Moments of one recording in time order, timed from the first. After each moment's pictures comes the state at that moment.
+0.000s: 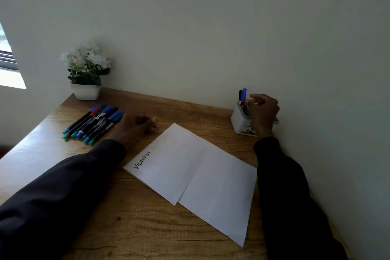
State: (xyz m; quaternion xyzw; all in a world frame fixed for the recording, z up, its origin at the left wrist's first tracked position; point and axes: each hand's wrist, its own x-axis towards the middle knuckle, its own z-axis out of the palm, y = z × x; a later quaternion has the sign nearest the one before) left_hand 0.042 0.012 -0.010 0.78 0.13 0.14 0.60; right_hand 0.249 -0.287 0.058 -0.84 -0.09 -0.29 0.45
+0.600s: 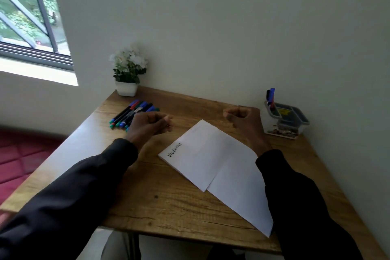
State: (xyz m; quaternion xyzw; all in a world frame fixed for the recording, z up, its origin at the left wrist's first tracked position) left_hand -0.031 0.021 0.001 0.70 0.16 0.19 0.67; right_hand 0.160 -0.211 0.023 -0.79 -0.23 0.00 0.57
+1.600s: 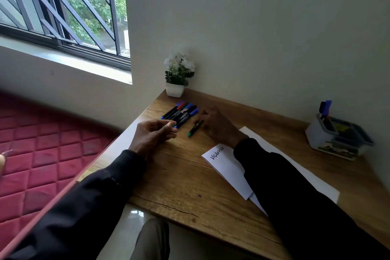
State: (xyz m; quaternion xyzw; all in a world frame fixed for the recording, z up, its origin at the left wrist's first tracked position) left_hand -0.116 0.063 -0.013 0.58 0.24 0.26 0.73; right_hand 0.111 -0.045 -0.010 -0.77 -0.62 -0.06 0.12
